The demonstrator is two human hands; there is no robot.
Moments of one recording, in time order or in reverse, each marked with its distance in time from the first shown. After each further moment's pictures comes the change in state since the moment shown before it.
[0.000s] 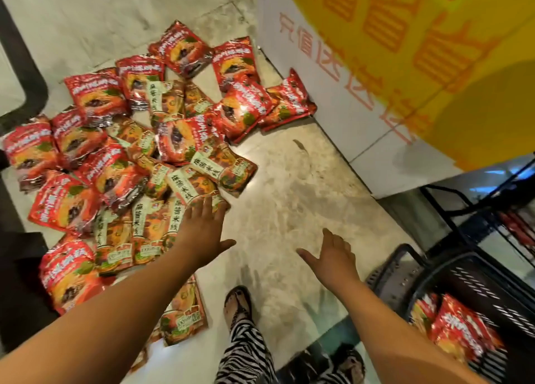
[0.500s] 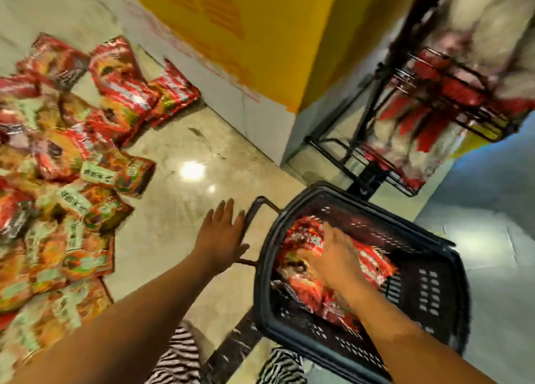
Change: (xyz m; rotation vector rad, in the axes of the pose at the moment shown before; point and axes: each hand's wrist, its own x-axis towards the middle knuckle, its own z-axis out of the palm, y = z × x) left_hand -0.023 0.374 0.001 0.089 0.070 0.334; right_hand -0.059 0.343 -0.047 0.076 0.151 0.111
